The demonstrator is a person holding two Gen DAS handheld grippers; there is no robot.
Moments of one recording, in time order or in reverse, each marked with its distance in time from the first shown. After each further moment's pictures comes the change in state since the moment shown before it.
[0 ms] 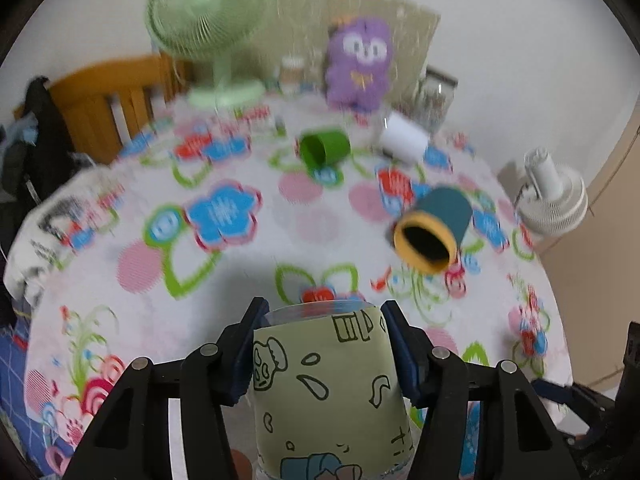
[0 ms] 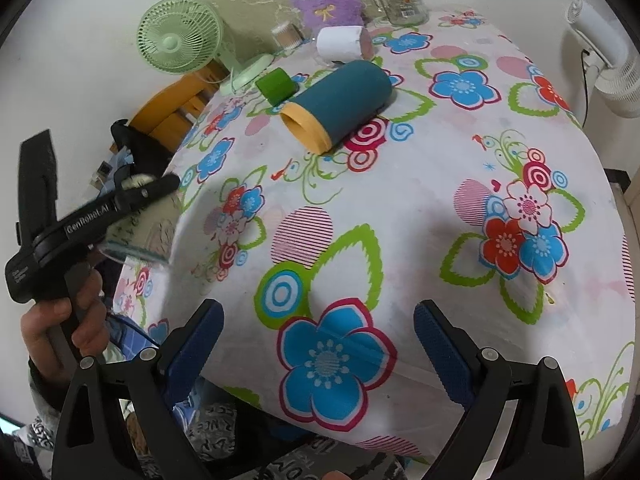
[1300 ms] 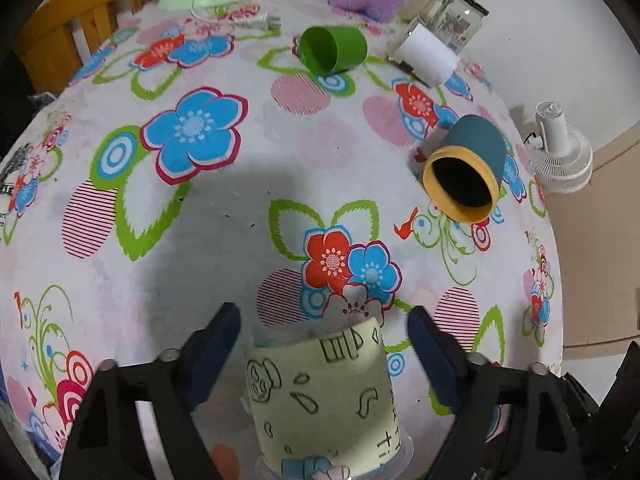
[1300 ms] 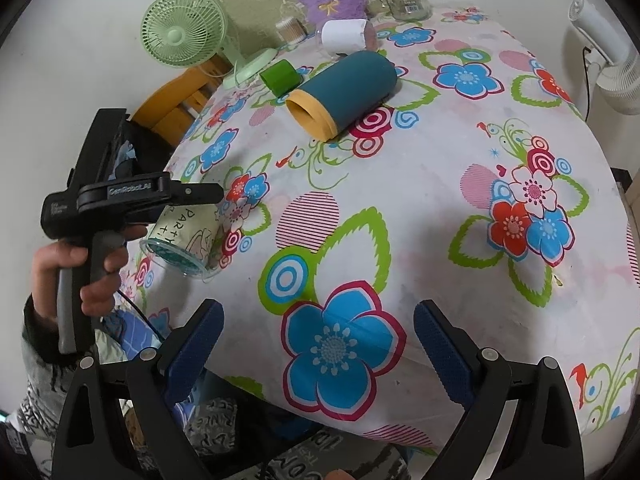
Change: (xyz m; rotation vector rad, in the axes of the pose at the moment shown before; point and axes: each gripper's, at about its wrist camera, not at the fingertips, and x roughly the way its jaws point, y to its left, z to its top) left arm 0.074 0.023 0.009 -0.034 0.410 -0.104; right arm 0.002 -0.001 -0.010 0.000 0.008 0.005
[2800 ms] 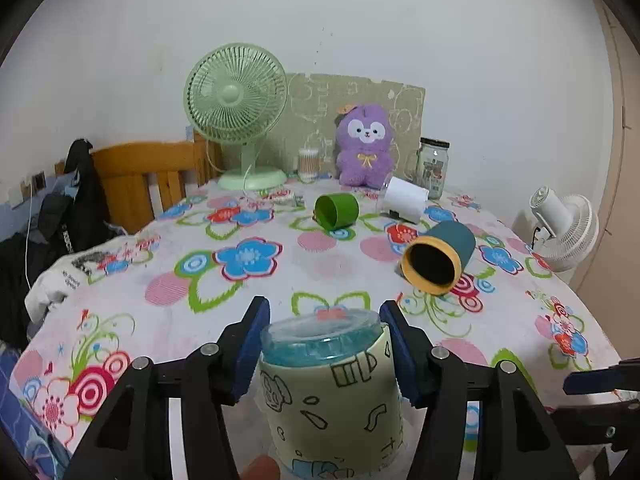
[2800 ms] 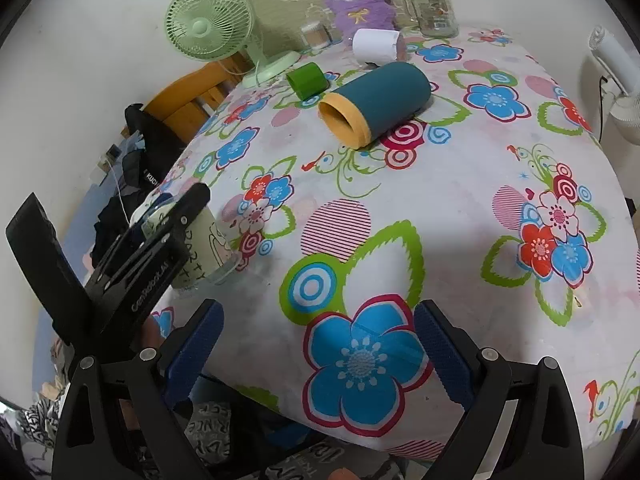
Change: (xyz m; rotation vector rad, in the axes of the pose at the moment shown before) left arm -0.036 -0.036 -0.115 0.091 -0.802 0.212; right arm 0.007 0.026 -0.001 -0.086 -0.034 -0.002
